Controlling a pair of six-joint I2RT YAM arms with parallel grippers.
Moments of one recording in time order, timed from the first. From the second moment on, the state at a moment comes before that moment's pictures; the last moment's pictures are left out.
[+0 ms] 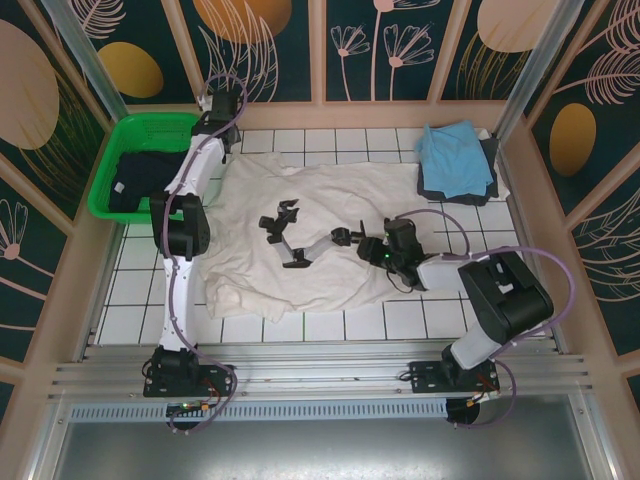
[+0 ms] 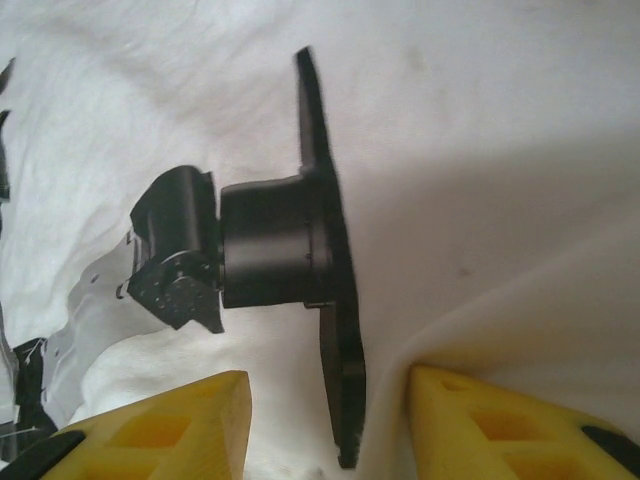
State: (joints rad) left arm -0.14 2.50 2.39 -0.67 -0.47 -0.37; right arm 0.50 1.60 0.56 0.29 -0.11 0.71
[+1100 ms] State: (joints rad) left arm -0.19 2.20 1.55 -0.39 -0.22 -0.54; right arm 0.13 2.16 1.48 -0.23 0.08 0.47
